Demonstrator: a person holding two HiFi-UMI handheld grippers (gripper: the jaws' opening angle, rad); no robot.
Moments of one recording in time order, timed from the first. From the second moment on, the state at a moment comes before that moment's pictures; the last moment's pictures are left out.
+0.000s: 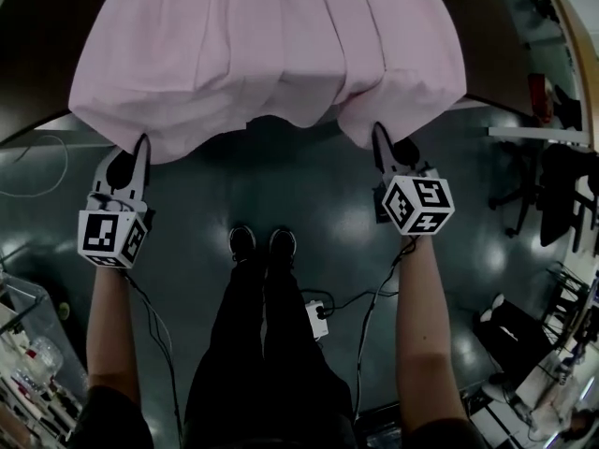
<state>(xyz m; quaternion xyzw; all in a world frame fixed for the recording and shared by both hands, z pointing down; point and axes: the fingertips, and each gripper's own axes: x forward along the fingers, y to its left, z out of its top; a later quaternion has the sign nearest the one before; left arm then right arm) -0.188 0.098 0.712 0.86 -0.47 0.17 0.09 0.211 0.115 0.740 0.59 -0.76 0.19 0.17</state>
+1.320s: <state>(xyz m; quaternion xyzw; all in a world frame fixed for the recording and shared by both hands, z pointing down) -0.136 0.137 0.387 0.93 -0.33 0.03 0.16 0.147 0.123 0.408 0.55 -0.81 0.15 0.14</state>
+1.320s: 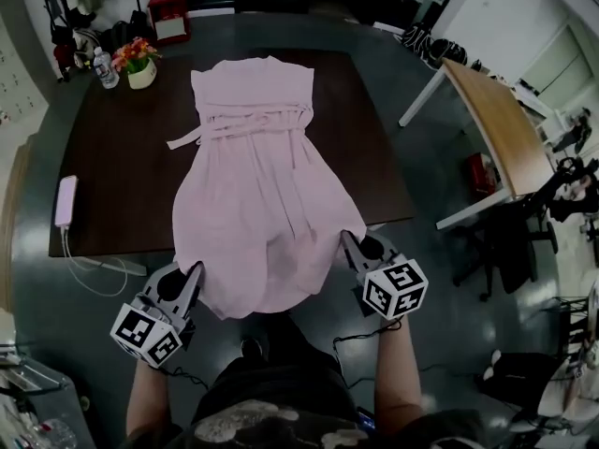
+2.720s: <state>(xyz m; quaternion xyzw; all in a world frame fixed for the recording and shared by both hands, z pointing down) -0.169 -0.507 0.283 0.88 -0.45 -0.04 0.15 0.330 -0.483 0.310 0.54 -0.82 0.18 0.05</state>
